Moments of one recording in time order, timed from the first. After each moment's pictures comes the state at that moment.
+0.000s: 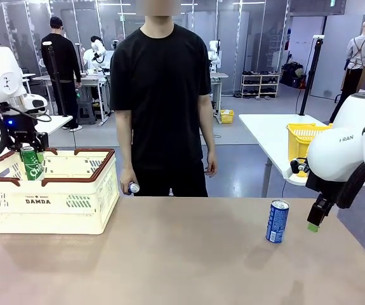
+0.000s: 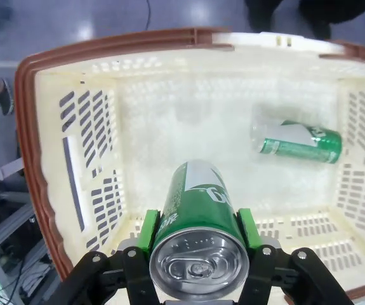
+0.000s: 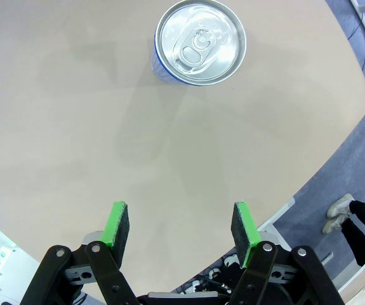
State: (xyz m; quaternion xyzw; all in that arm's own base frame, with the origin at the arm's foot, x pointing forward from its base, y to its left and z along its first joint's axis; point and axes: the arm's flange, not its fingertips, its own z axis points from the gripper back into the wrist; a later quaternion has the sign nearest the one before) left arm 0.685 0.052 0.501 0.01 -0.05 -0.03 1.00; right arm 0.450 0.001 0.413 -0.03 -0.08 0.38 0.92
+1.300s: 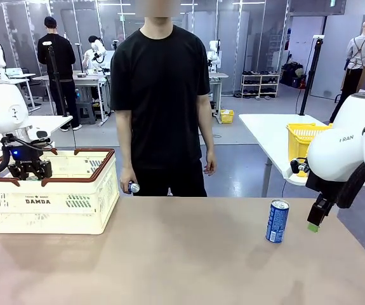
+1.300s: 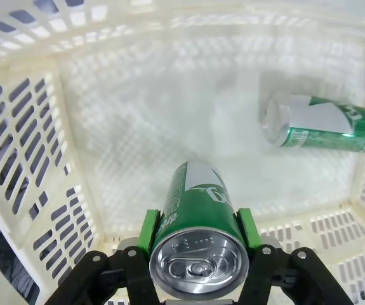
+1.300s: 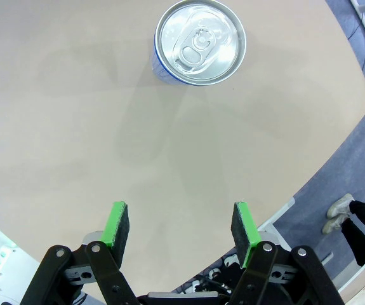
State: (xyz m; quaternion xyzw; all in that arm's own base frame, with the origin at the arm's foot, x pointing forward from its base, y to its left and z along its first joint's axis) left arm 0.694 0.069 0.400 -0.04 0.02 -0.06 1.00; right arm 0.450 0.001 0.413 -0.03 -0.08 0.38 0.92
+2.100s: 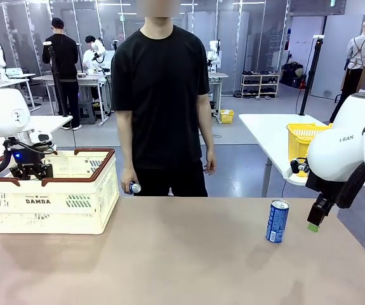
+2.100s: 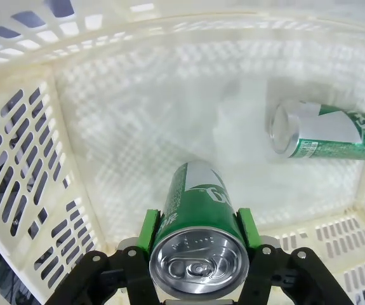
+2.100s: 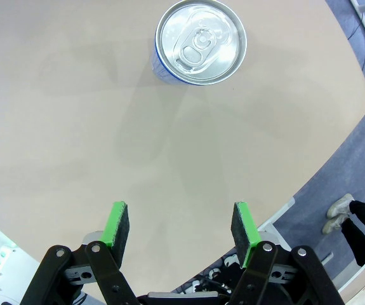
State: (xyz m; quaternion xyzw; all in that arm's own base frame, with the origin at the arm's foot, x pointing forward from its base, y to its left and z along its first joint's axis) left arm 0.703 0.070 0.388 -0.04 0.02 -0.06 1.00; right arm 0.450 0.001 0.413 -0.03 -0.08 0.38 0.92
